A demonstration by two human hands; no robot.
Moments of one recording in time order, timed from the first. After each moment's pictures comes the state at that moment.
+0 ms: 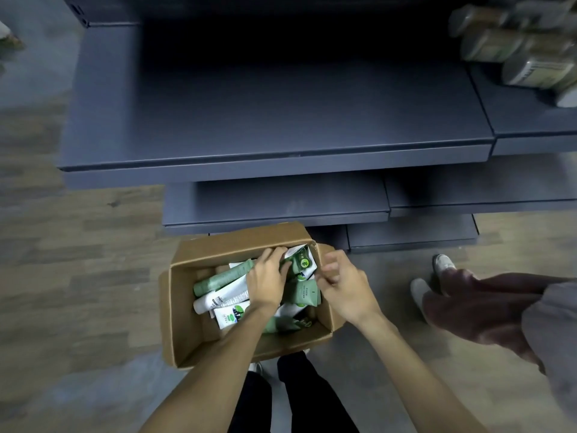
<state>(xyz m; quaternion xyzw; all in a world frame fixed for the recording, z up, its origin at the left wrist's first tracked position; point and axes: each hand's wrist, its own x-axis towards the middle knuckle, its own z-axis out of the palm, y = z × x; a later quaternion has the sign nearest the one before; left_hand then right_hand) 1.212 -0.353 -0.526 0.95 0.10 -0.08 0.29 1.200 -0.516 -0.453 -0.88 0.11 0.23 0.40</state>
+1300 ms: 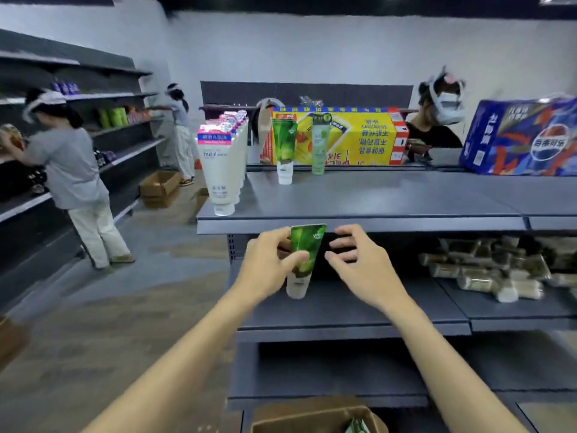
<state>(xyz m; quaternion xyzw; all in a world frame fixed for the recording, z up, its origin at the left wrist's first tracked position) 1.247 -0.184 -0.090 0.86 -0.16 0.20 0.44 1.242 -0.383 -0.089 -0.86 -0.13 -0.13 0.48</state>
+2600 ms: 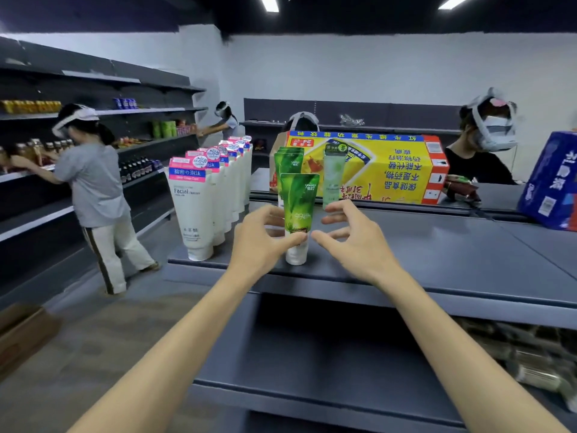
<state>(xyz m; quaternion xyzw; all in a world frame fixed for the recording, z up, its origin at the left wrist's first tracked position) 1.377 -0.208 -0.036 0.81 -0.04 0.30 0.51 1.402 -0.399 -0.017 -0.84 -0.25 -0.13 0.46</state>
